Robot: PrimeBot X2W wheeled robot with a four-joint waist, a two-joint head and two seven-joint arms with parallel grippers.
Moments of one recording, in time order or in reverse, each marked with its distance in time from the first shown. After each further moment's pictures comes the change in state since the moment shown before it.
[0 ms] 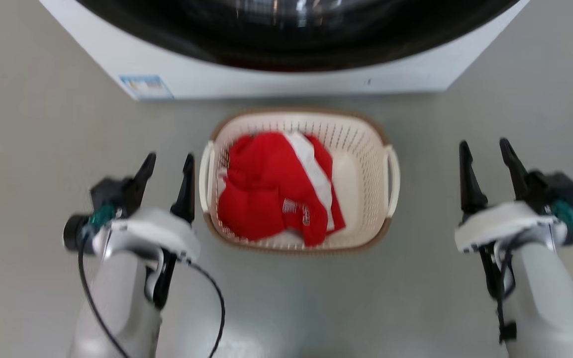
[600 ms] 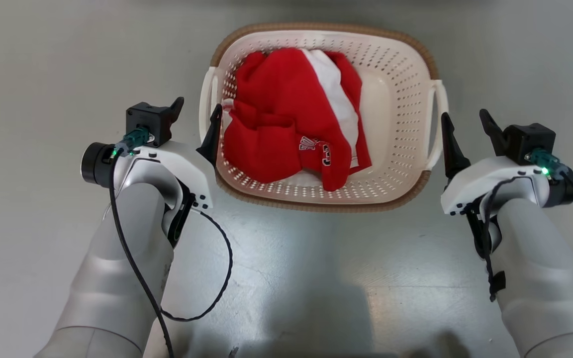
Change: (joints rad) left arm -0.387 -0.002 -0.154 0.404 0.003 -0.009 0.000; right arm -0.305 -0.009 0.041 0.398 0.000 0.001 0.000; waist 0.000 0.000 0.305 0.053
